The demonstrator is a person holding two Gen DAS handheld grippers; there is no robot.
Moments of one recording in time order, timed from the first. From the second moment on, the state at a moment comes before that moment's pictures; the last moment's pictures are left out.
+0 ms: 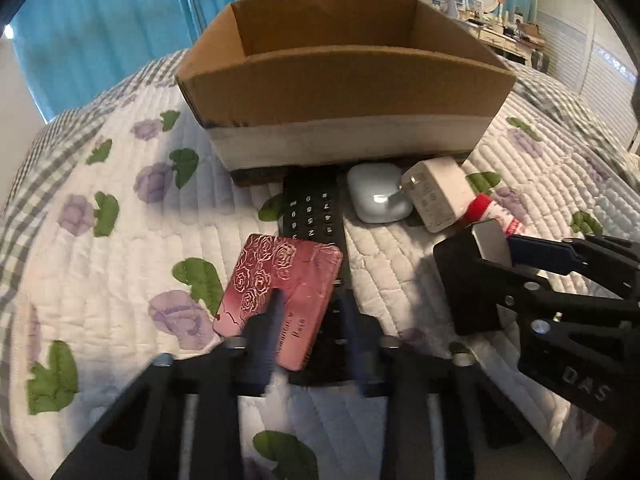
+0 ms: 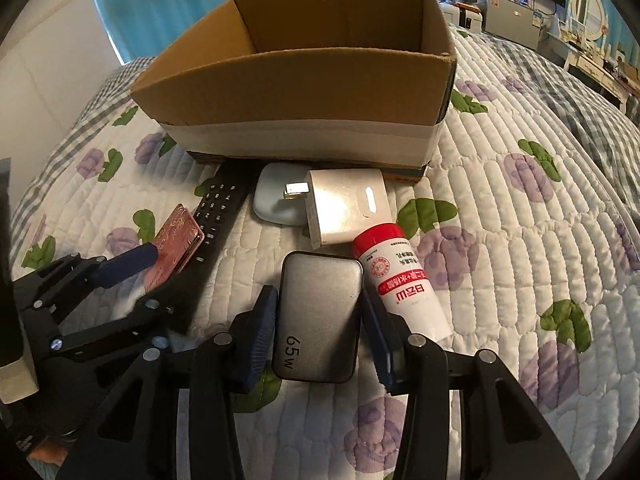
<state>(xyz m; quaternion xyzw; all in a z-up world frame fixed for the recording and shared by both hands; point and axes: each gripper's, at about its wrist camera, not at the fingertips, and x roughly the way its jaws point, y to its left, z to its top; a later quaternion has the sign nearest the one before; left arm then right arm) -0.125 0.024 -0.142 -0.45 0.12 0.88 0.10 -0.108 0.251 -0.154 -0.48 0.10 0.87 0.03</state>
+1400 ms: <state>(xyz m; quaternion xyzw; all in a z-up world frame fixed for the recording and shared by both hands) -0.181 0.017 -0.166 -0.53 0.06 0.84 0.14 -0.102 0.254 -0.156 -0.48 0.11 0.87 0.03</state>
